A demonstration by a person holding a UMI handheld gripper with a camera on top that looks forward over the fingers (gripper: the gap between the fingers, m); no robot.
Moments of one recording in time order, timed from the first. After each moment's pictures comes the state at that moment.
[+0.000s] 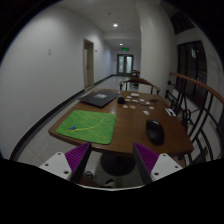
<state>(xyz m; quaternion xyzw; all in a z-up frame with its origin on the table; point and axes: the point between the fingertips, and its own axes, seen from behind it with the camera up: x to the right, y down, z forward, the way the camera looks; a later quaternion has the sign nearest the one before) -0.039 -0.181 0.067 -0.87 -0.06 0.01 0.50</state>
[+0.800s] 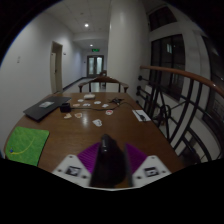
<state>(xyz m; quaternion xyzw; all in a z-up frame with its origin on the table) 0.171 0.006 0.015 -0.85 0.06 -0.08 0.51</state>
